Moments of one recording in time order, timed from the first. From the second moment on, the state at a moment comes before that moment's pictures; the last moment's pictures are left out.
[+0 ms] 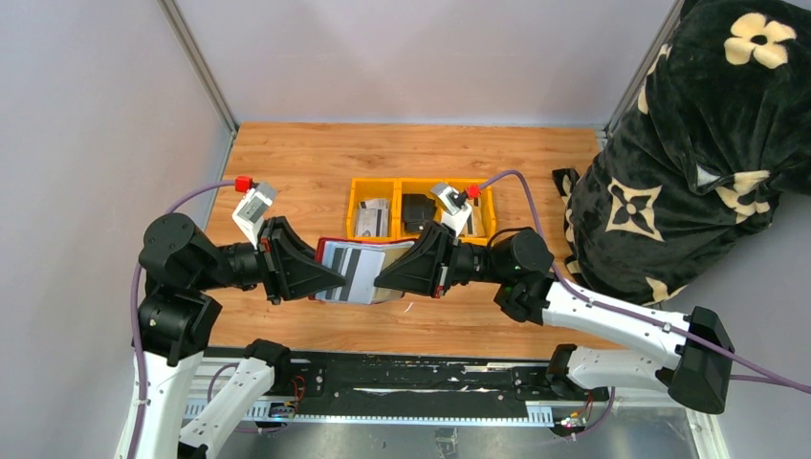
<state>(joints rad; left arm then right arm) -0.26 0.64 1.17 -0.50 1.15 -0.59 1.06 1.09 0.80 0.78 -0.55 1.00</state>
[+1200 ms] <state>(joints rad) -0.26 0.56 1.20 -0.63 1.14 -0.37 1.06 0.95 1.14 -0.06 -0.43 0.27</state>
